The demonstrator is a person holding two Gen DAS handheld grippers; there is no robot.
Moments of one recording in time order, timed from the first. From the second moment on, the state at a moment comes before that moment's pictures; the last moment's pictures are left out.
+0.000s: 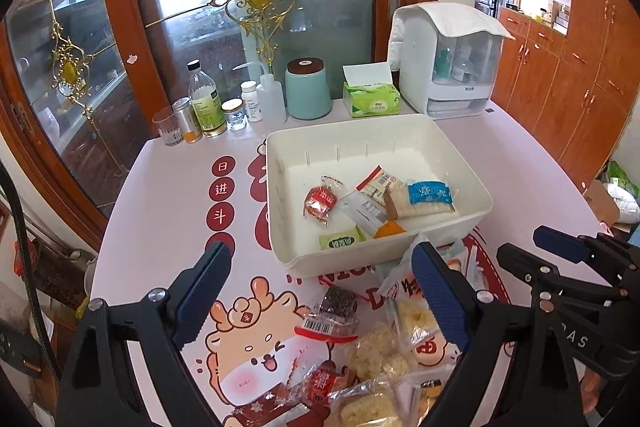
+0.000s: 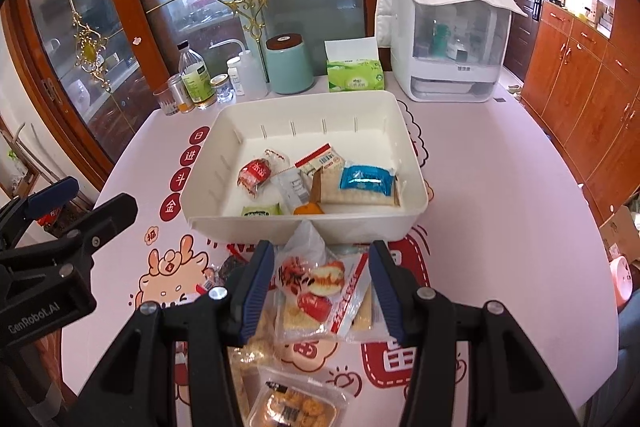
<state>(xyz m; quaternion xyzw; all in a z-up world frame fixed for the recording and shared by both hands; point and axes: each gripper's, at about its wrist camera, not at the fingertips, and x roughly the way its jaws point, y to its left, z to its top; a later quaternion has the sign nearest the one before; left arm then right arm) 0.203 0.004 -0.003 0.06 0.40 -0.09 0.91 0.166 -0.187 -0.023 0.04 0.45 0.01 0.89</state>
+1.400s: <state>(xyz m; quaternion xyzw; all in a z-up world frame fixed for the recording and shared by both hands) 0.139 0.092 -0.202 0.19 0.56 -0.17 0.78 0.074 -0.198 -0.178 0.21 0.61 -0.01 0.76</state>
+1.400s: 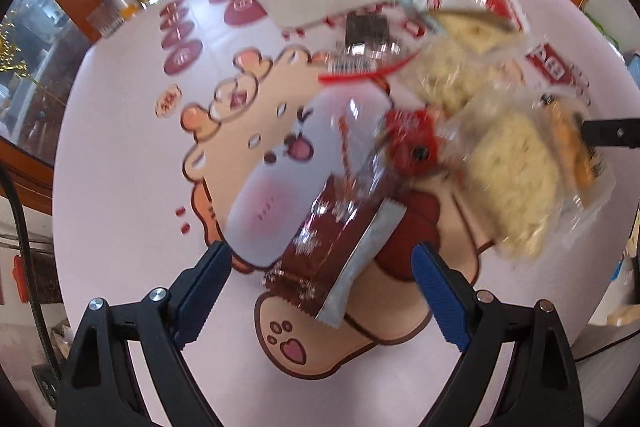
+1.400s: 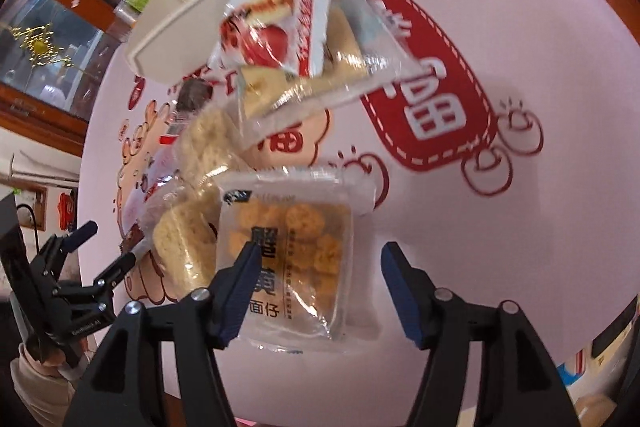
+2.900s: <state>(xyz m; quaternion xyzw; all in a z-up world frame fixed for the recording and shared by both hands) 0.080 0.079 -0.157 0.12 0.54 -0.22 0.81 0.067 -0.160 -0.176 0.09 0.60 -0.01 0.79</state>
